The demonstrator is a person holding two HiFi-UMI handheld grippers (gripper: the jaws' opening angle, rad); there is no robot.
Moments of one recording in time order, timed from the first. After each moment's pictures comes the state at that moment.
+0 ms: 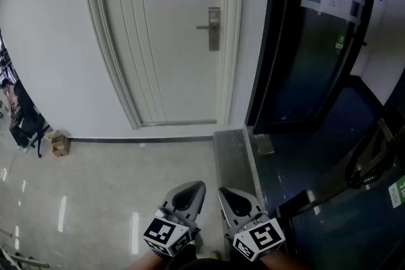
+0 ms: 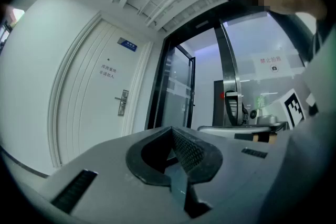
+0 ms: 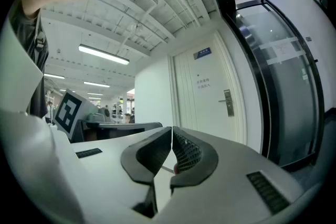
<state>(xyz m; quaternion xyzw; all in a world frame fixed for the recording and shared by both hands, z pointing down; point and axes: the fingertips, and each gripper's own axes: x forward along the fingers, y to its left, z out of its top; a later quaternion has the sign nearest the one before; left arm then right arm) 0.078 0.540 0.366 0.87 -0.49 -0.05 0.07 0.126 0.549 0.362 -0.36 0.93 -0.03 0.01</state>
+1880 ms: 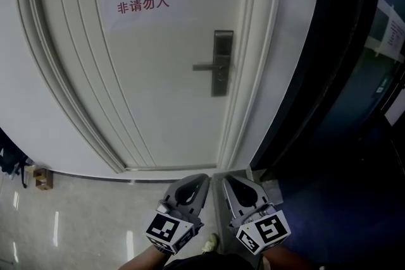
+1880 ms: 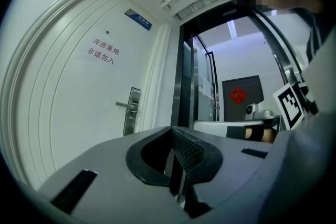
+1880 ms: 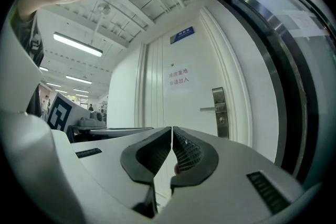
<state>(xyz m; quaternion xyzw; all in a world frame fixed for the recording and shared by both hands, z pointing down) -0.007 0.007 0.353 0.88 -0.47 -0.06 0.05 0.041 0.007 0.345 -0.39 0.92 -0.01 0.02</state>
